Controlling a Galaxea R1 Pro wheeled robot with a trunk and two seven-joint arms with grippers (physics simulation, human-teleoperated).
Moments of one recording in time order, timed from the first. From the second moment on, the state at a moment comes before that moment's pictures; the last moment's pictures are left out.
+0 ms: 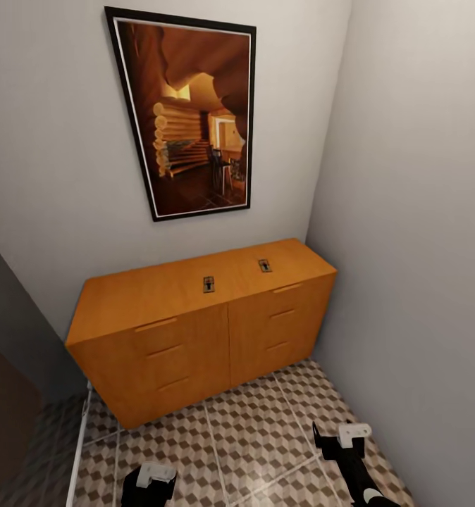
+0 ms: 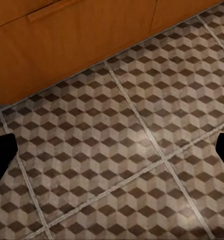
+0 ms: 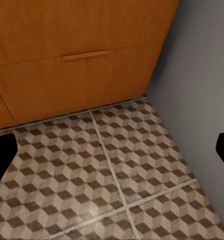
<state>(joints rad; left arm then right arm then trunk) -0.51 -0.02 -0.28 0.08 0.15 -0.50 0.00 -0.55 -0.05 0.13 -0.01 -0.04 -0.69 -0.06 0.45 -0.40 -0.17</state>
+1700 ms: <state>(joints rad) -0.47 -0.02 -0.28 0.08 0.15 -0.35 -0.01 -0.55 -0.05 0.13 -0.26 -0.04 -0.58 -0.05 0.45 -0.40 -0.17</state>
